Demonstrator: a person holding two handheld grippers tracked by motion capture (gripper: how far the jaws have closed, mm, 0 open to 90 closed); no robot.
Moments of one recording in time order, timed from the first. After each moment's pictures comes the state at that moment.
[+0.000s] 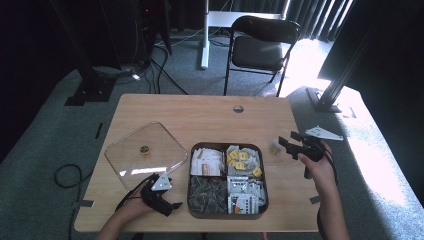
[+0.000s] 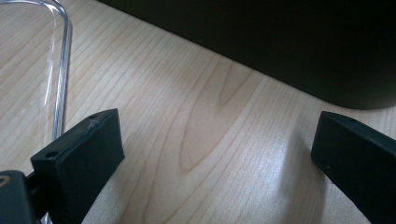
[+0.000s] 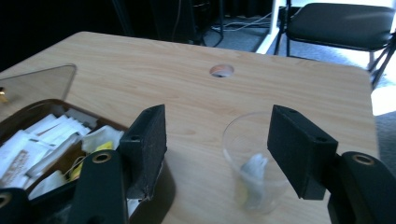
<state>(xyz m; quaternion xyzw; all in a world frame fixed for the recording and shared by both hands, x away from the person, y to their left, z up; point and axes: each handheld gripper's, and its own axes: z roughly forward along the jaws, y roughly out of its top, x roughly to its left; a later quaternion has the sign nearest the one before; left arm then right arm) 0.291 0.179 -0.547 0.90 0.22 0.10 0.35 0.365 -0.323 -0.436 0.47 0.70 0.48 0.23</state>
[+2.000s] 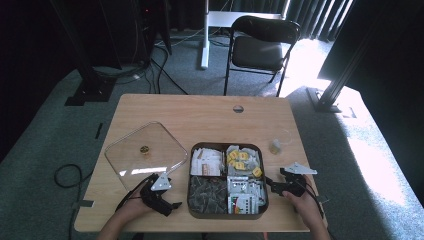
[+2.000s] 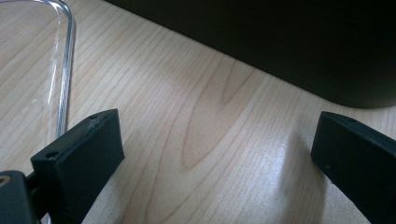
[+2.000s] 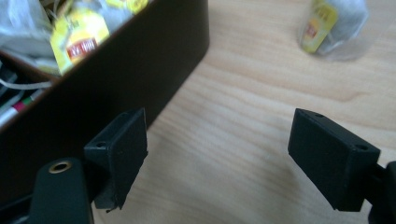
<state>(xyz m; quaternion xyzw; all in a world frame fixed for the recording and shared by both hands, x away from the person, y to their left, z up) 0.291 0.181 -0.547 0.90 0.23 0.10 0.35 0.312 -0.298 -0.548 0.47 0.76 0.40 0.19</state>
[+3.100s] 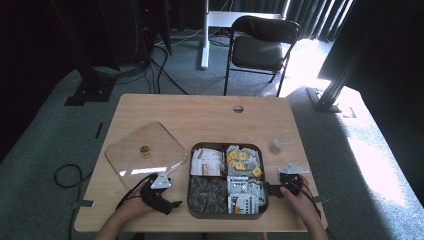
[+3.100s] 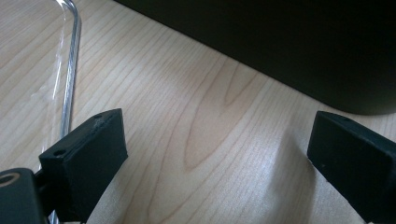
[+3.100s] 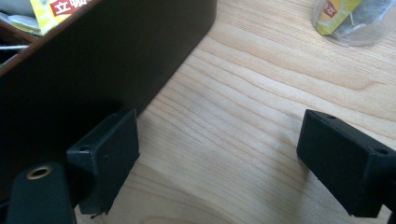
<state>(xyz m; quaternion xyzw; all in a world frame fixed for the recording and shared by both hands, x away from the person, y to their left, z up) 0.293 0.181 -0.544 0.90 0.24 0.09 0.35 0.313 -0.287 -0.551 0.46 0.79 0.34 0.19</state>
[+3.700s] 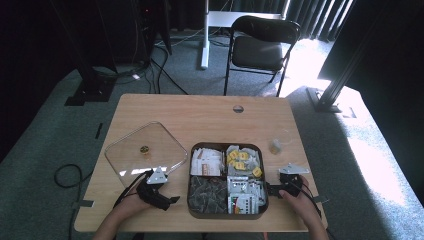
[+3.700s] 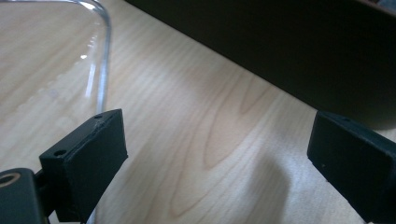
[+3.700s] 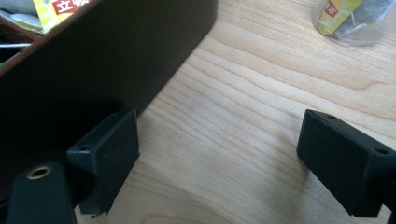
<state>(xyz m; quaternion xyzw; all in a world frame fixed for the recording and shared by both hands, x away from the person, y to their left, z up) 0.298 0.192 -0.532 0.89 0.28 0.09 0.36 0.313 -0.287 -0.551 0.46 0.79 0.34 0.19</state>
